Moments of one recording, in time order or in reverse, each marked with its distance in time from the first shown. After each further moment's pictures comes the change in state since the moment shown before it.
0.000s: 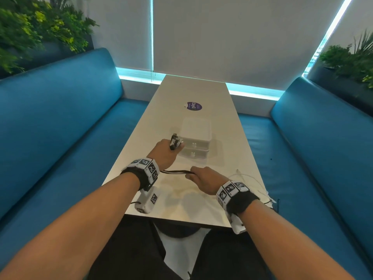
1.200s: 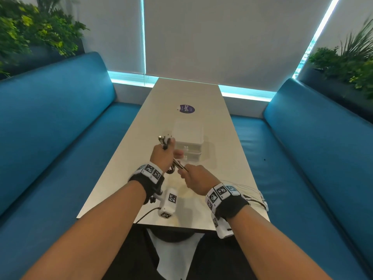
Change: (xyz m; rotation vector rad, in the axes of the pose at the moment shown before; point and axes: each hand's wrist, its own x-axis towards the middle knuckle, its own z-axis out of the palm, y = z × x) left_hand 0.012 0.015 0.039 -0.668 0.152 -0.199; right_hand -0.001 -0.014 -0.013 0.155 0.151 0.026
